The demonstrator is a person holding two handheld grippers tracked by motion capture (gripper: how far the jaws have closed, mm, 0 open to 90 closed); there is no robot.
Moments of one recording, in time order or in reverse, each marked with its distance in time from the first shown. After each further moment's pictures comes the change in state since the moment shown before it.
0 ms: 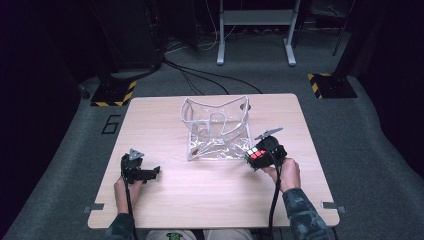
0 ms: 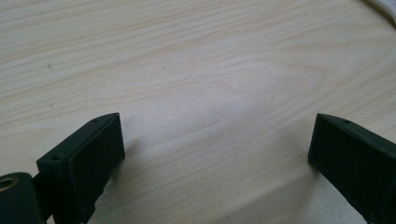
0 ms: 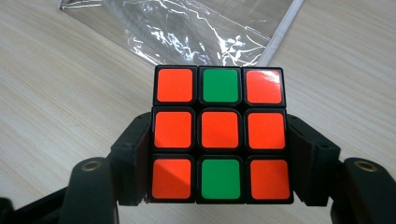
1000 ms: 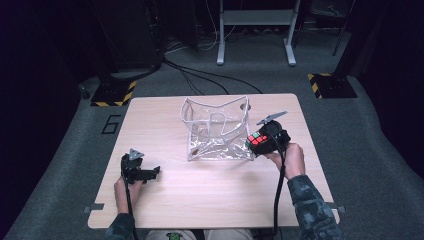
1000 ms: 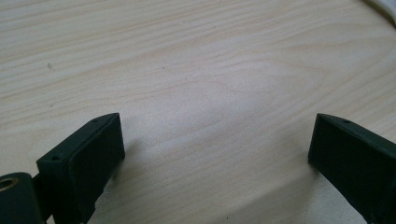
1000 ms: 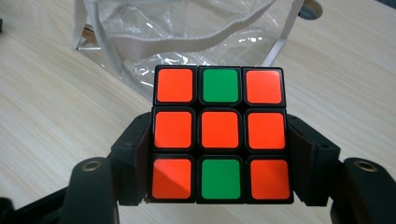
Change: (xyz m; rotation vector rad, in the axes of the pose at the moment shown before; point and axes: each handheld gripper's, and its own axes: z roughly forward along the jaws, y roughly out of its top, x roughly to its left) left arm 0.000 0.000 0.000 -0.001 0.001 0.000; right arm -0.012 0.037 -0.033 -0.062 0.001 -0.054
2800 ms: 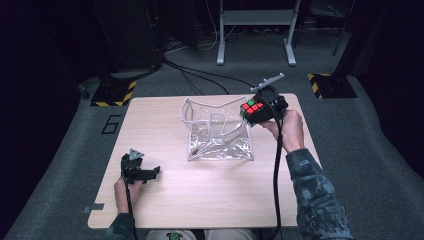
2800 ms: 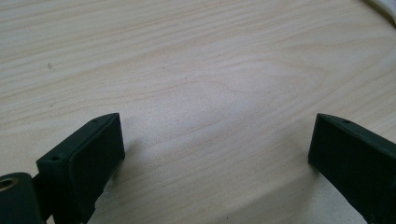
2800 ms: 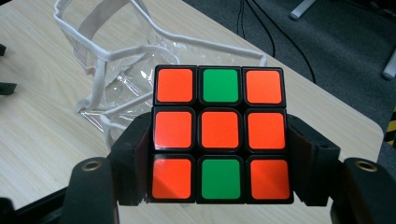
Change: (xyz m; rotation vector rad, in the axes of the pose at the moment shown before) left arm 0.000 0.000 0.000 -0.001 -0.001 -0.001; right arm -0.003 0.086 -0.047 -0.086 -0.068 -0.105
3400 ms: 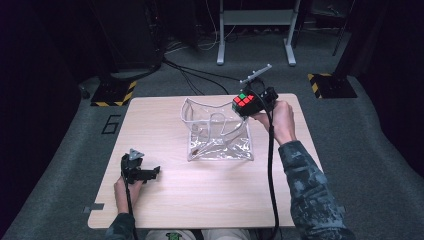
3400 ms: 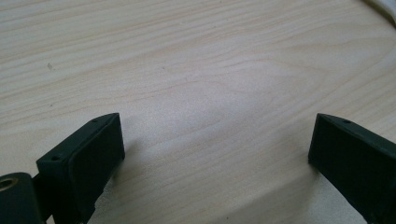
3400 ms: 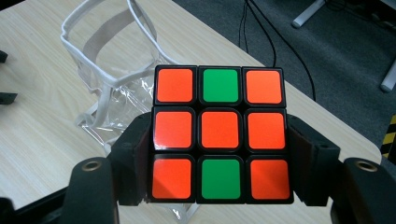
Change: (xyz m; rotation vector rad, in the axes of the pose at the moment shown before) left arm 0.000 0.000 0.000 0.000 -0.002 0.000; right arm 0.008 0.029 0.011 0.005 0.005 -0.023
